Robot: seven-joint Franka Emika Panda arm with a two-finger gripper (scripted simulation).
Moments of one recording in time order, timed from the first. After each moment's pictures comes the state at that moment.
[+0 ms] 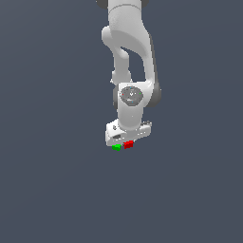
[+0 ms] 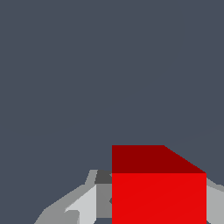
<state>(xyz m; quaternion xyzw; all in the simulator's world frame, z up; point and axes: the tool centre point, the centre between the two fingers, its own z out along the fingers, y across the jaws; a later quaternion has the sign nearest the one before) 0.014 0.029 0.085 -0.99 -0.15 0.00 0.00</state>
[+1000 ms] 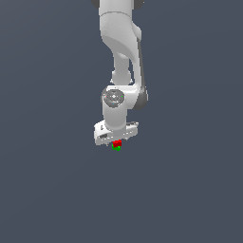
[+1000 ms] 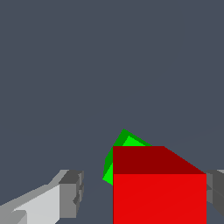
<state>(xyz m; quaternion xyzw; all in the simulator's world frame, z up) -0.003 -0.024 0.061 -0.99 -0.15 0.00 0.00</state>
